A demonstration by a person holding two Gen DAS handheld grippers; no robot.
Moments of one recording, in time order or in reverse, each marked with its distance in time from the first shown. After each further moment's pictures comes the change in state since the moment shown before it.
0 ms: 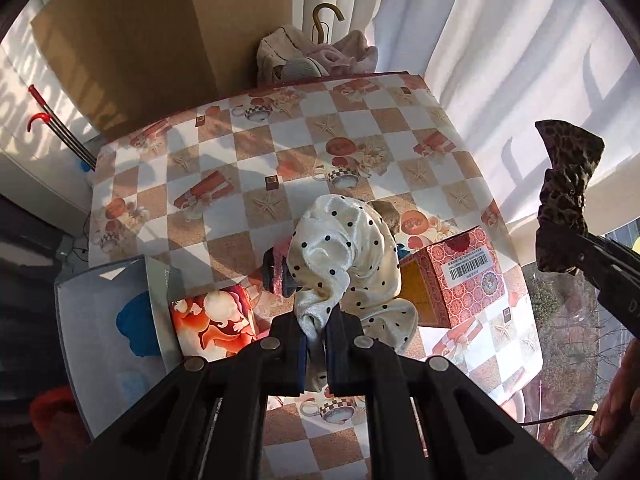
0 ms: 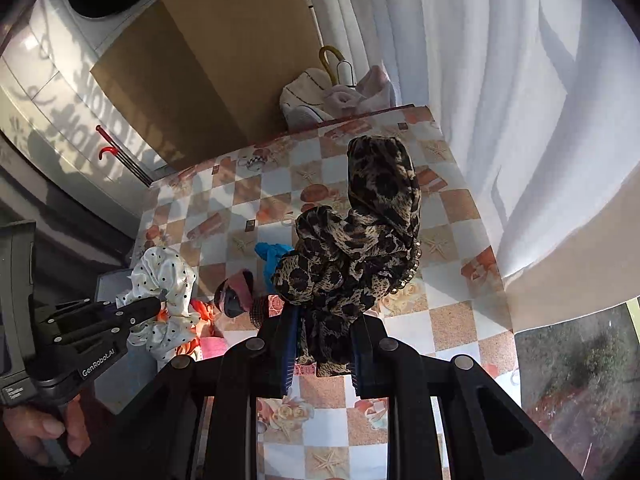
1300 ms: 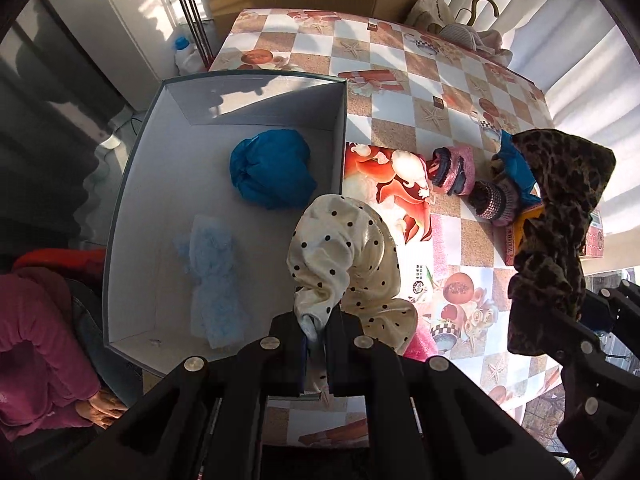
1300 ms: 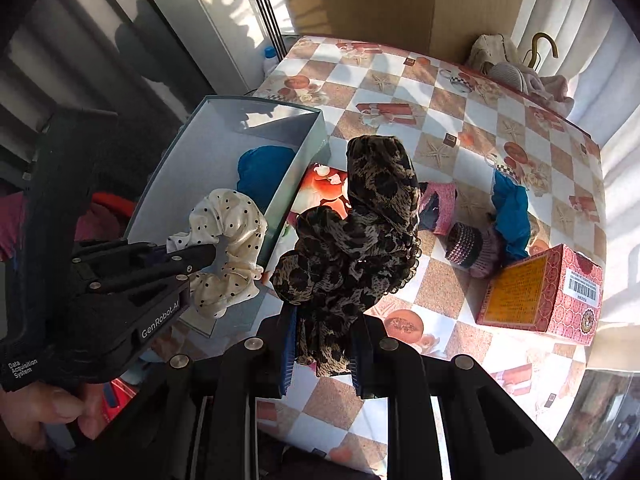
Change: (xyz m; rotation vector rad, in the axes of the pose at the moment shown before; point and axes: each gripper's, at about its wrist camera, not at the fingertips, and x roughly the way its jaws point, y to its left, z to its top) left arm 0.006 0.150 -0.146 -0.357 0.119 0.099; right arm 0.069 0.212 -0.104 -0.473 0.265 0.113
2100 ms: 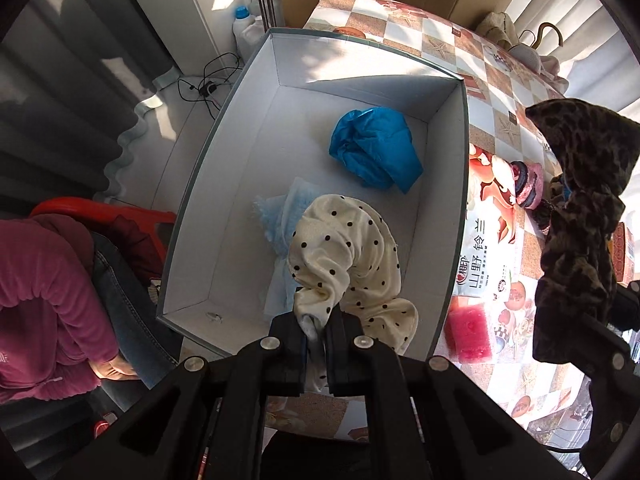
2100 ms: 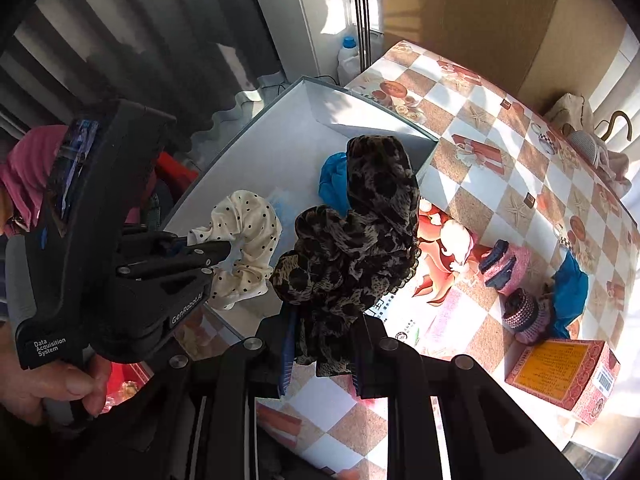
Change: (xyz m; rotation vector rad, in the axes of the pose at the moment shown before) left arm 0.015 0.077 -0.017 -0.153 0.042 0.071; right arm 0.025 0.076 0.024 -0.251 0.029 0.068
